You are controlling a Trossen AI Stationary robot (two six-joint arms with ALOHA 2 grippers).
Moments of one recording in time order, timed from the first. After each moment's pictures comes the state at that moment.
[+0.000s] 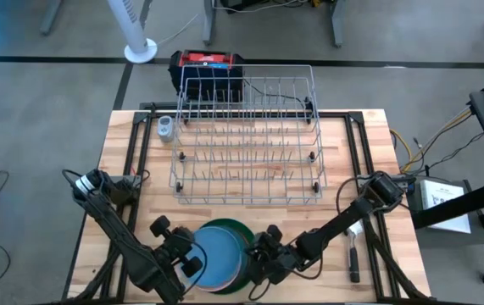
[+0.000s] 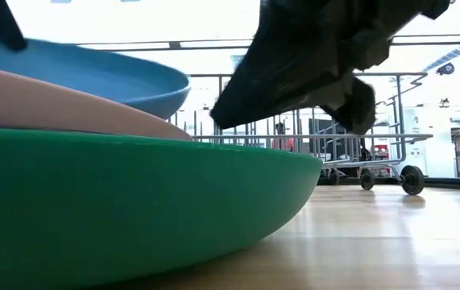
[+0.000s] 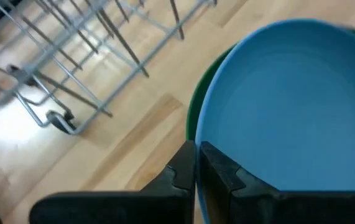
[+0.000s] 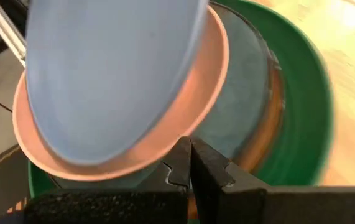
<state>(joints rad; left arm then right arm) -0.87 1.84 1.52 -1.43 -0.69 -1.61 0.62 2.04 1.30 -0.08 0.57 0.99</state>
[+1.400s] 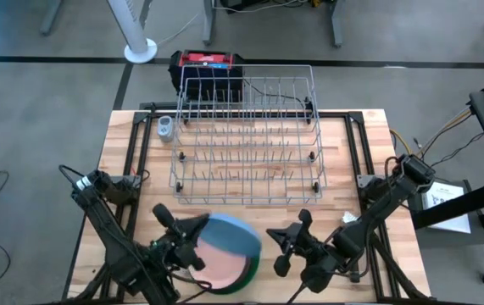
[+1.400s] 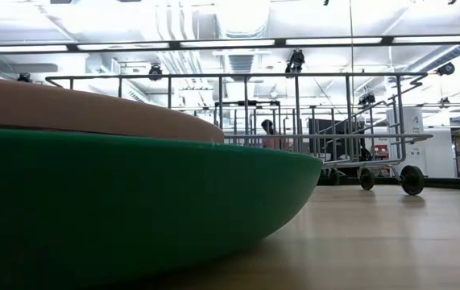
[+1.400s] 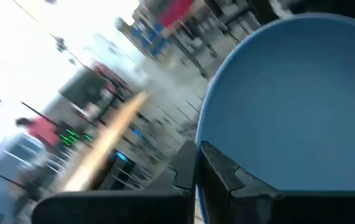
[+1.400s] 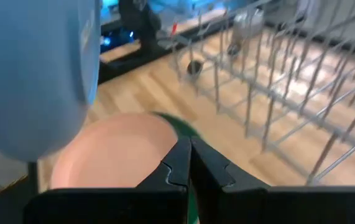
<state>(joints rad) -0.87 1.85 1.91 -1.57 -1.45 -0.80 0.76 1.71 1.30 -0.42 1.03 0.94</state>
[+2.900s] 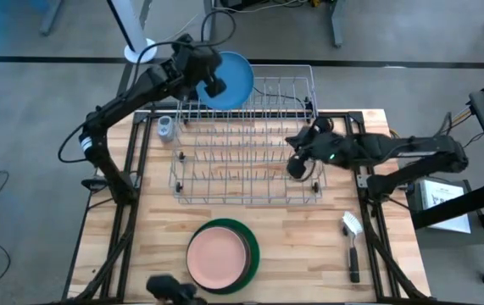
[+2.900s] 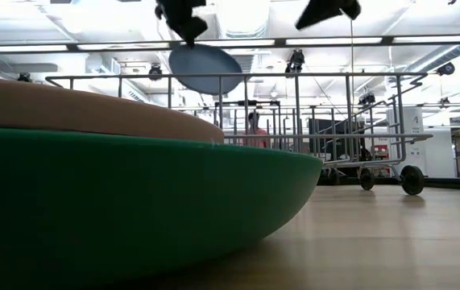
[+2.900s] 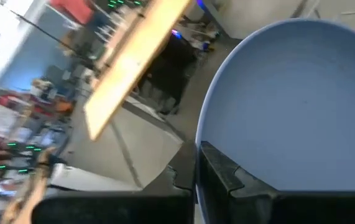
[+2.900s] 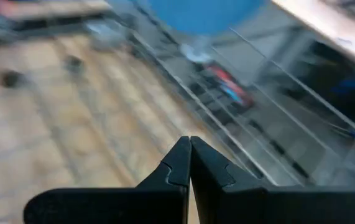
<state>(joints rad) 0.53 1.69 1.94 -0.74 -0.68 0.47 0.07 1.21 1.22 -0.64 0.63 0.19</state>
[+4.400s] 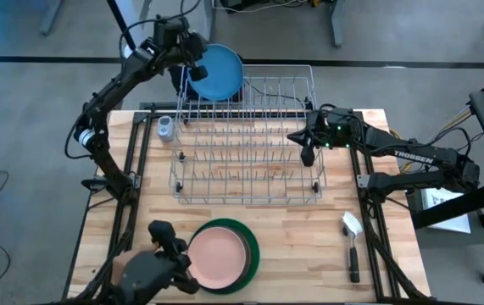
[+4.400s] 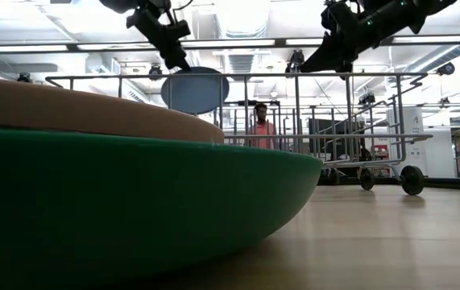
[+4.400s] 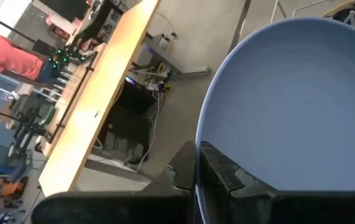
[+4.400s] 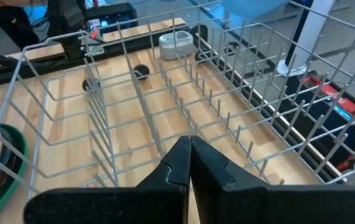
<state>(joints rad) 0.91 1.71 1.82 -0.52 -0.02 0.84 -0.43 1.02 0.77 -0.17 -0.14 0.00</state>
